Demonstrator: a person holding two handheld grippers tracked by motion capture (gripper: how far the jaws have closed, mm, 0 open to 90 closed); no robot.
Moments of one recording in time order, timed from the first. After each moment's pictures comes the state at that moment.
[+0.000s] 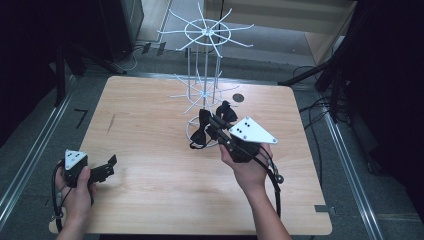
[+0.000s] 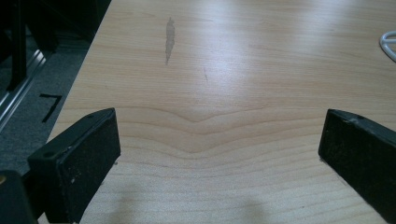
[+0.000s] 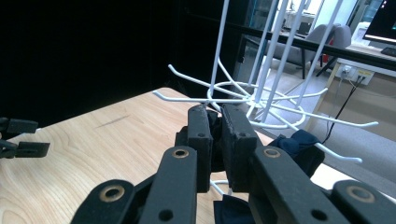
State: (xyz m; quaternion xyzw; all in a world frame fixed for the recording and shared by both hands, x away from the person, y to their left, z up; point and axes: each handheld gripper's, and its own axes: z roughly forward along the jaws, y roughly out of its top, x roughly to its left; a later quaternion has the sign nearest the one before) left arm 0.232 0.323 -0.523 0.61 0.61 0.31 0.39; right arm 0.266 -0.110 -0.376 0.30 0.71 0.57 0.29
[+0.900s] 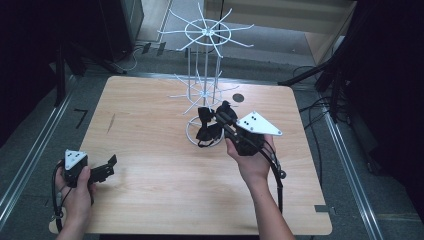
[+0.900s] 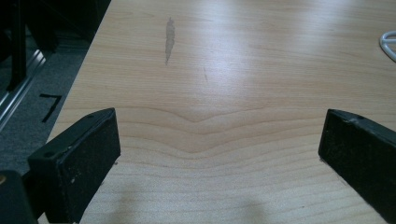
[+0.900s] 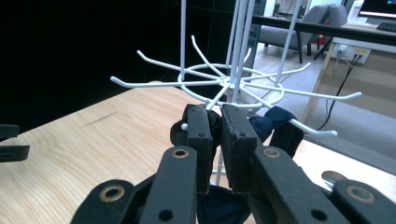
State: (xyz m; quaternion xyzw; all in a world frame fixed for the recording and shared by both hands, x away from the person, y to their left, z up) left arm 0.232 0.323 -0.523 0.61 0.61 0.31 0.39; right arm 0.288 -0.124 -0.389 0.34 0.70 0.57 0.27
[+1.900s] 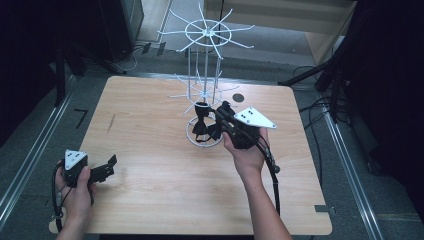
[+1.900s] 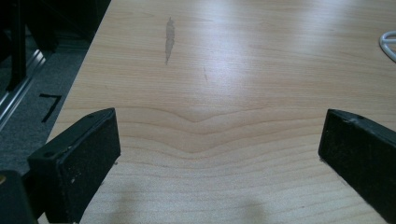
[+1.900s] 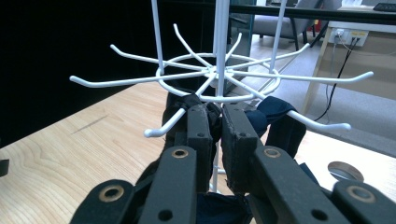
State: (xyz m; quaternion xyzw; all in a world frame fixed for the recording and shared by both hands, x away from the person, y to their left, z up) left arm 0.232 0.323 -0.523 0.61 0.61 0.31 0.39; right arm 0.311 -0.118 -0.402 0.37 0.69 0.56 0.26
